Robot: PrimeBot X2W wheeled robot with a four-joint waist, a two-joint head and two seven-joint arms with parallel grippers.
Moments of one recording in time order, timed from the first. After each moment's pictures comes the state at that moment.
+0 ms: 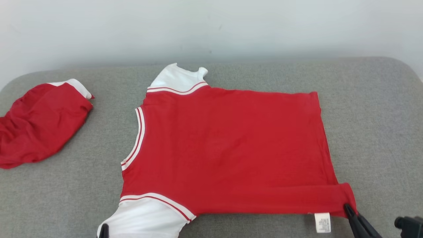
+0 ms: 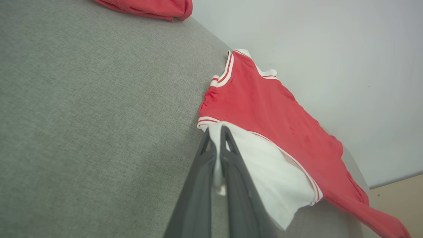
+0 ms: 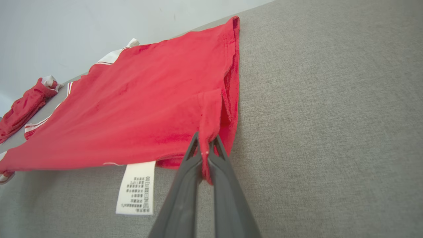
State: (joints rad) left arm 0.20 0.24 -0.19 -0.01 -0.87 0.07 -0.26; right arm 0.09 -0.42 0.21 0.17 0.74 0.13 -0.08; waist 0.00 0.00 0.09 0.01
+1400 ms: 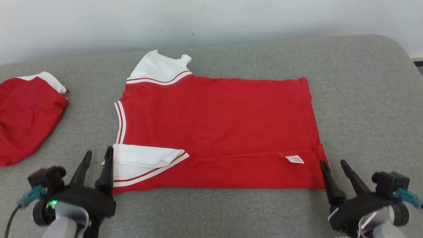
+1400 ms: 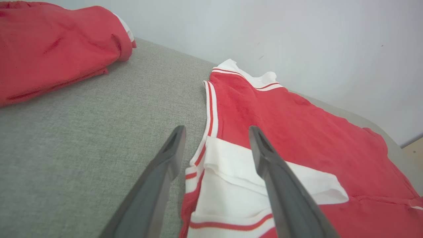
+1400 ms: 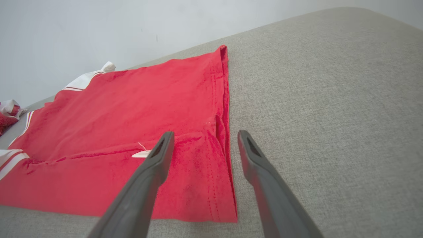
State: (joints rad) left arm -0.42 0.28 -0.27 0.58 -0.74 -0.10 -0.25; right arm -0.23 -0.28 0.20 0.41 0.59 0.13 -0.10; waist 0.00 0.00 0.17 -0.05
